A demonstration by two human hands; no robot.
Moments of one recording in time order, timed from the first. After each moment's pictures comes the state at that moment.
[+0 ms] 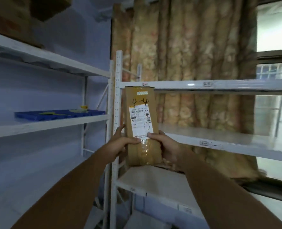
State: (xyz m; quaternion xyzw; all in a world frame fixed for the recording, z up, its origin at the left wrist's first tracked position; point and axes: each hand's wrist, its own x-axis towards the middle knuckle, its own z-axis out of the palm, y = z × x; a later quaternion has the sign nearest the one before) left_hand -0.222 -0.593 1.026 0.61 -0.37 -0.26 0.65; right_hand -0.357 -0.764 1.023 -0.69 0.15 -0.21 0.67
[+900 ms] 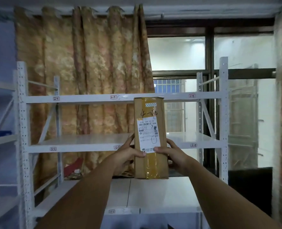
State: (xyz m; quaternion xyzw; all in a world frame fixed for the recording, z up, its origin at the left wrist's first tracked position) left_hand -0.553 -0.766 1.047 0.55 -0.54 -0.39 0.50; right_hand -0.769 -0.837 1.034 -0.64 0.32 -0.40 0.57
